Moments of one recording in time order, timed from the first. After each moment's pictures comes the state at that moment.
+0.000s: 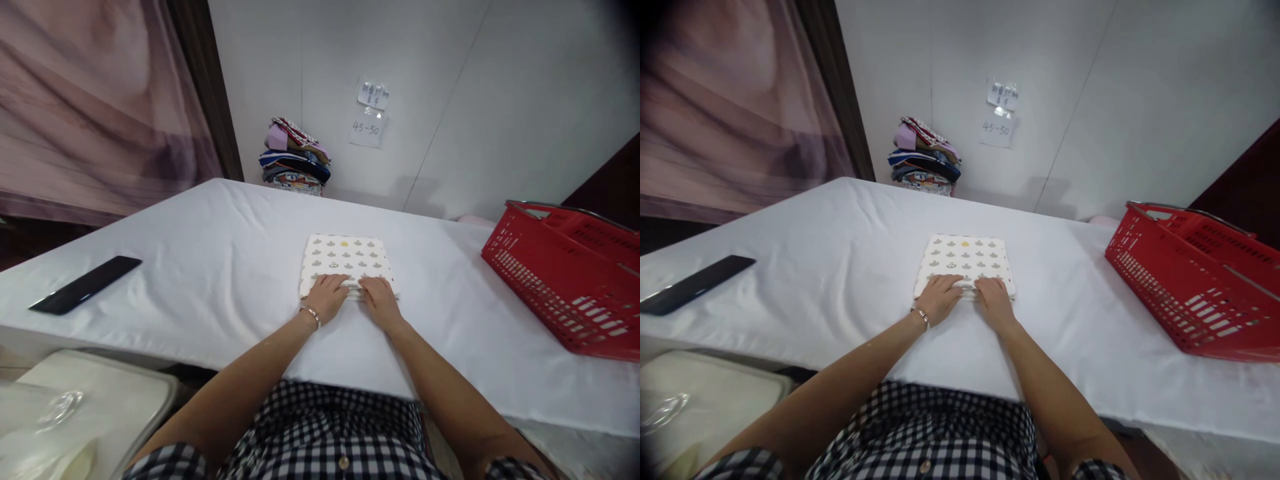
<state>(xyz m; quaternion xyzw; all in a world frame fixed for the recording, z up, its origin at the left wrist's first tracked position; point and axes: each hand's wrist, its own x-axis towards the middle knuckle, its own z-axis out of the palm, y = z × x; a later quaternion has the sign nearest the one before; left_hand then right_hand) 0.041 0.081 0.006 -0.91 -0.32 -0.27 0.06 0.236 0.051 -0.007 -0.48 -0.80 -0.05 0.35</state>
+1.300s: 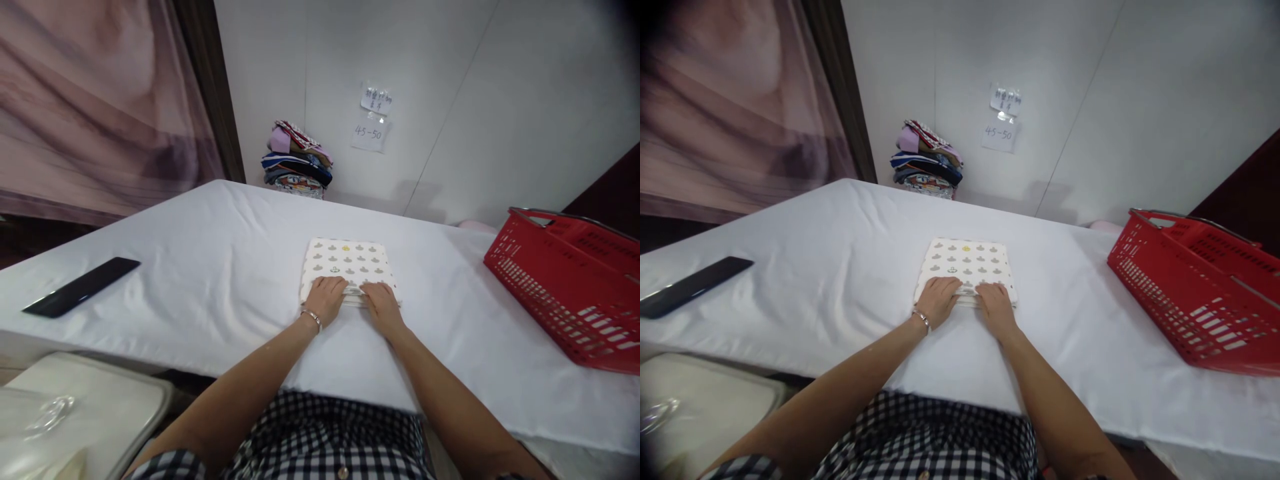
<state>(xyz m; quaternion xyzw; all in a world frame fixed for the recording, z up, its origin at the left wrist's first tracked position) 0.044 0.091 -0.002 -0.88 -0.36 -0.32 0.06 0.238 0.051 -0.008 -0.49 -0.81 -0.07 0.32</state>
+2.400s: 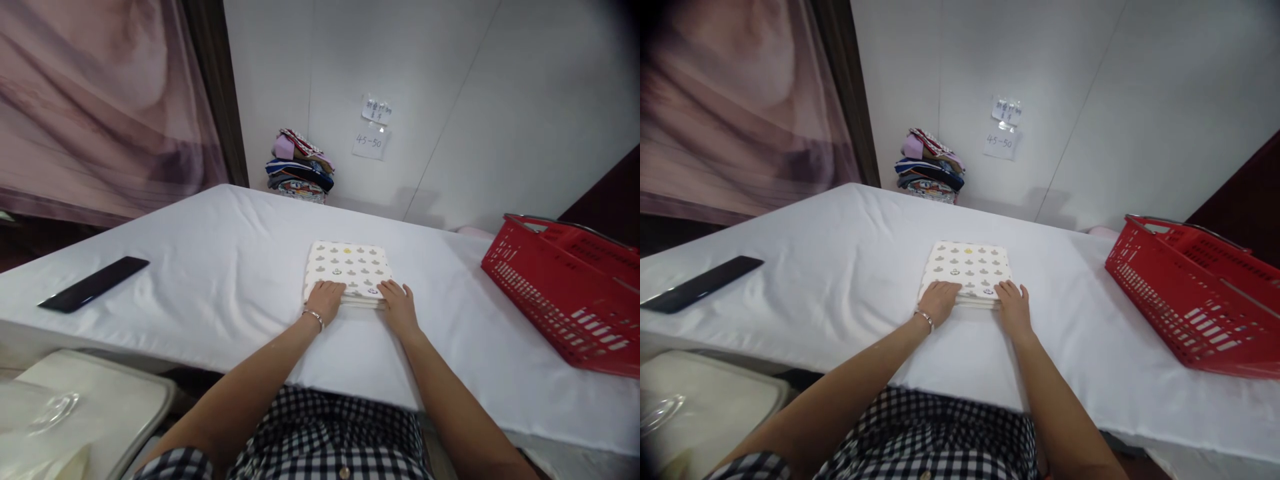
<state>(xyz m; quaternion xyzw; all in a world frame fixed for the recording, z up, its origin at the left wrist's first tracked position) 0.043 0.093 -0.007 -0.88 -0.41 -0.23 0.05 0.272 0.047 -0.012 -0.59 -0.76 -0.14 0.23</state>
